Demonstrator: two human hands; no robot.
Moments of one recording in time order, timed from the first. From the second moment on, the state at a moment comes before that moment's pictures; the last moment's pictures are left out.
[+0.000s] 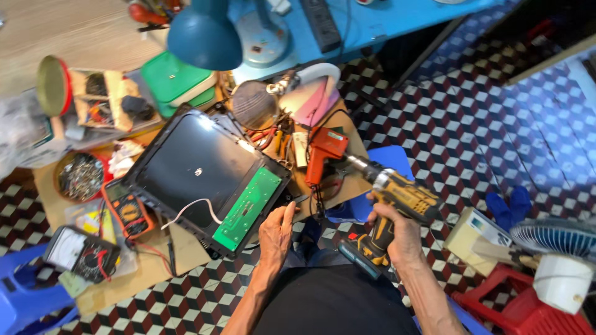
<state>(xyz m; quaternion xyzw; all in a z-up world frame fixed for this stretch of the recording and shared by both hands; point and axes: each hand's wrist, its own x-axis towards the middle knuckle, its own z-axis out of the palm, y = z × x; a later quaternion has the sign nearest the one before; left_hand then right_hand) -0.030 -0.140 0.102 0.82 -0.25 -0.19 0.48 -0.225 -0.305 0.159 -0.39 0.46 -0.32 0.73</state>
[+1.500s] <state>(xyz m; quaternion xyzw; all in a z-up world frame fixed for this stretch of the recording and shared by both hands) -0.032 -0.122 0.059 0.86 -0.22 -0.19 0.42 -0.291 -0.402 -0.083 -0.58 0.56 -0.32 0.51</state>
